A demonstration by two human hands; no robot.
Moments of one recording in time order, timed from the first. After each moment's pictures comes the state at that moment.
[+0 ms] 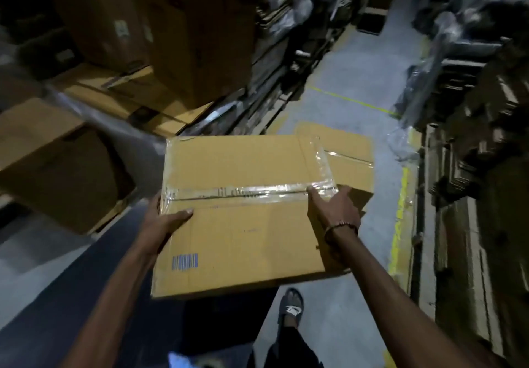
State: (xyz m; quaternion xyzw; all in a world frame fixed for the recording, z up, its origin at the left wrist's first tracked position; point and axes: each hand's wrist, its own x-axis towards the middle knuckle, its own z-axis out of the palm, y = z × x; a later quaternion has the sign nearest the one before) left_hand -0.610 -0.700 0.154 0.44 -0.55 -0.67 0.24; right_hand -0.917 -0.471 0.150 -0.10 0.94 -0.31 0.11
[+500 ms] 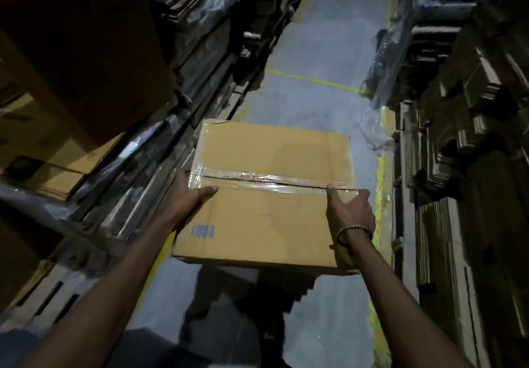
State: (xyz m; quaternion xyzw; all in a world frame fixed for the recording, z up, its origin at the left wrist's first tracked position) left_hand -1.109 -0.807 0.092 0.41 -0.67 -0.61 0.12; right_hand -1.314 -0.481 0.087 0.07 0.94 -0.32 0.09
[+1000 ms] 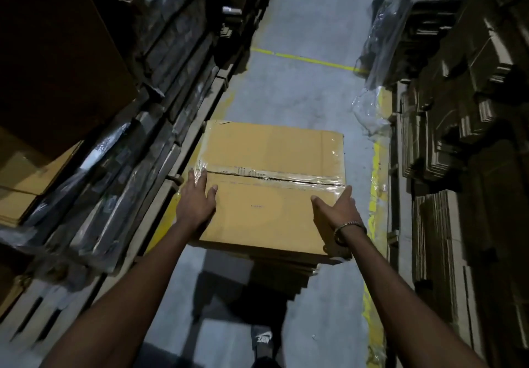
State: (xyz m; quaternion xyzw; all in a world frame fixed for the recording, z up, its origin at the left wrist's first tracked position) left_hand -1.250 -0.823 -0.027 0.37 -0.89 -0.28 0.00; right_hand -1.437 -0.495 0.013 0.02 0.92 -0.28 0.28
